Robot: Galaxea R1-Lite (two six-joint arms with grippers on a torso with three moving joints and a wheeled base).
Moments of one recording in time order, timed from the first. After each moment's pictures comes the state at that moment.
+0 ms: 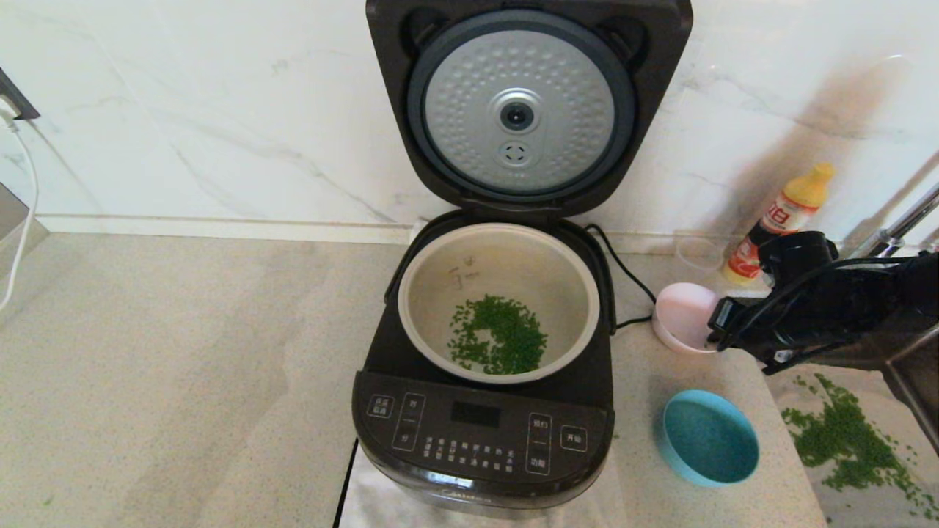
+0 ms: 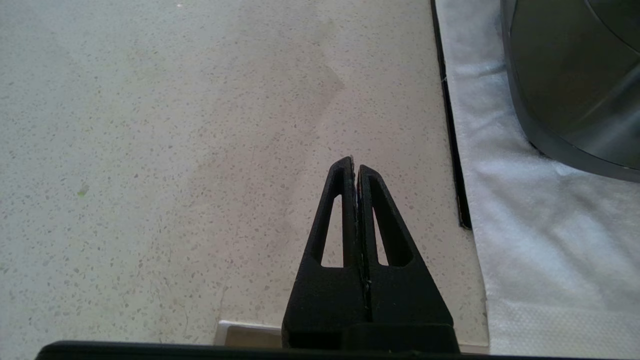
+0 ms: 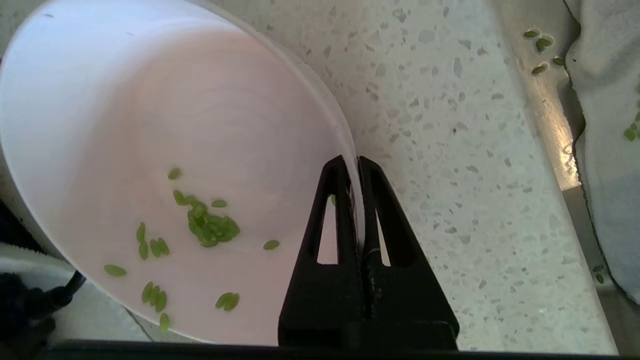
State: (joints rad) left arm -0.02 0.00 -0.02 0.05 0.00 0.00; right arm -0.06 2.05 -1.29 0.01 0.07 0.63
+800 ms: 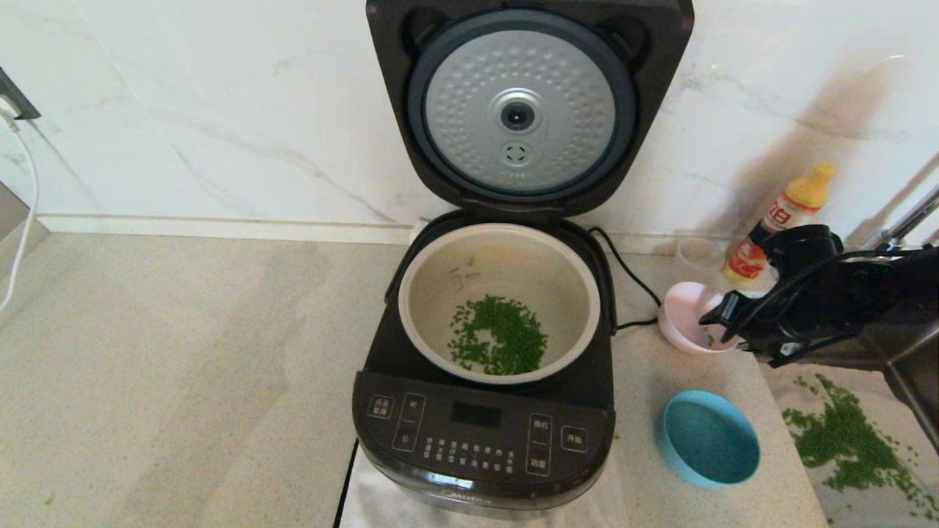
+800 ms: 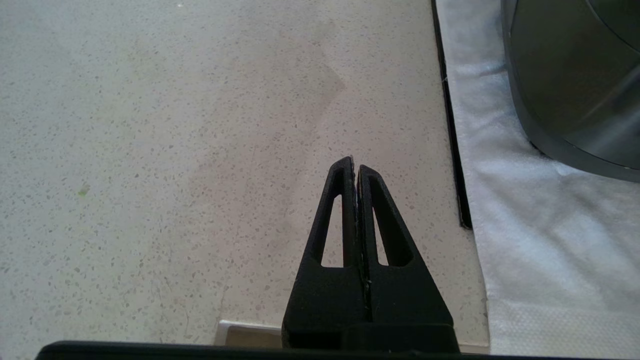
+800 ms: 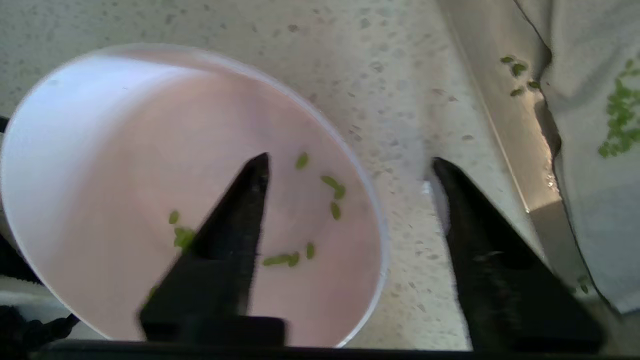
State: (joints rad) left arm -0.02 0.00 -0.02 0.05 0.00 0.00; right arm -0.08 2.05 -1.33 0.04 0.04 0.63
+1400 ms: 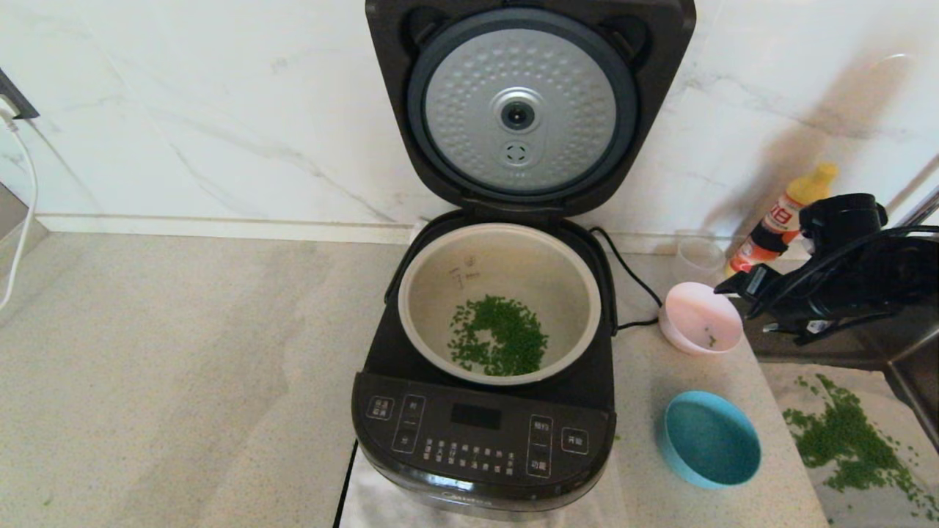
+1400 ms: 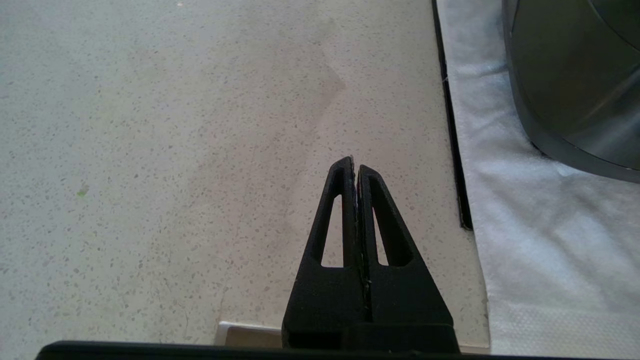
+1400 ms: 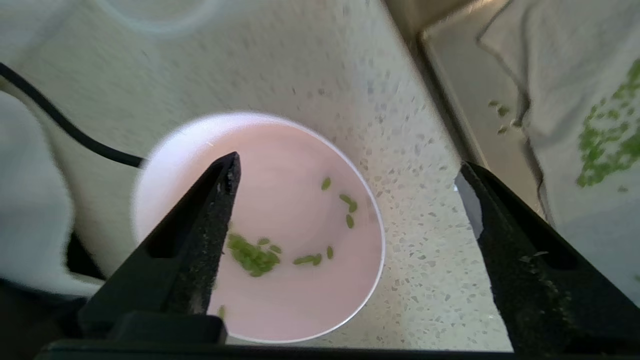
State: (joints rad) left arm -0.02 0.00 -0.02 0.05 0.00 0.00; right arm -0.11 1.95 -1.34 0.05 0.03 0.62
